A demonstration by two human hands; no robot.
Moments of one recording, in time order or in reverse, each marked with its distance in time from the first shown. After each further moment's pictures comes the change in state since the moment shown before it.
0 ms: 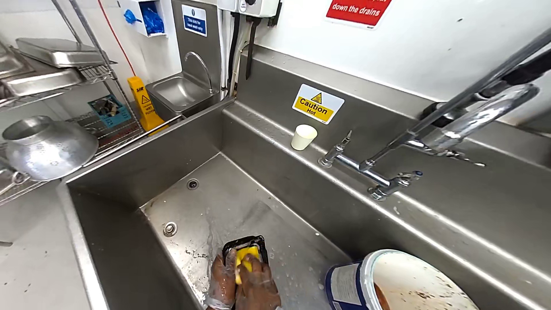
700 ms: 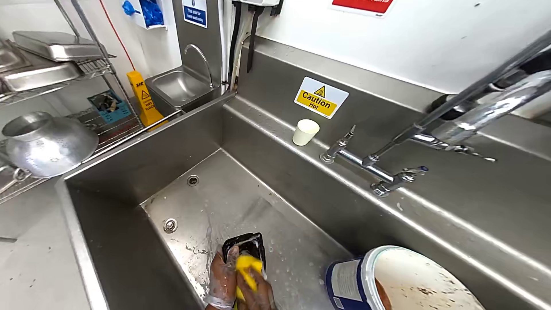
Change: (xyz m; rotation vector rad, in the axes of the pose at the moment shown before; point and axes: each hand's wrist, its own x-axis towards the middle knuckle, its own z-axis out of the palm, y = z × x) left_hand -0.001 -0.001 -0.001 0.076 -0.012 -0.019; right_hand -0.033 0.042 0.070 0.191 0.494 -0.182
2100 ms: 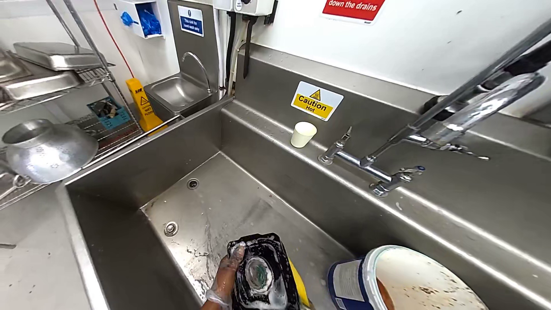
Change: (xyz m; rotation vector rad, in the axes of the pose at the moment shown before) left_hand -0.005 0.026 -0.006 -0.345 -0.260 -0.243; right_hand 0.003 0.059 -0.074 1.622 -0.190 0.572
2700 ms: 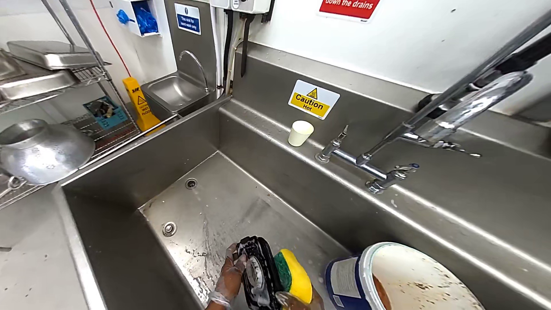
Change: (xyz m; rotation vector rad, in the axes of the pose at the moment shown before) left_hand 0.016 -0.020 0.000 0.180 -0.084 -0.014; right_hand 0.009 -0.012 0.034 -0.528 0.337 -0.130
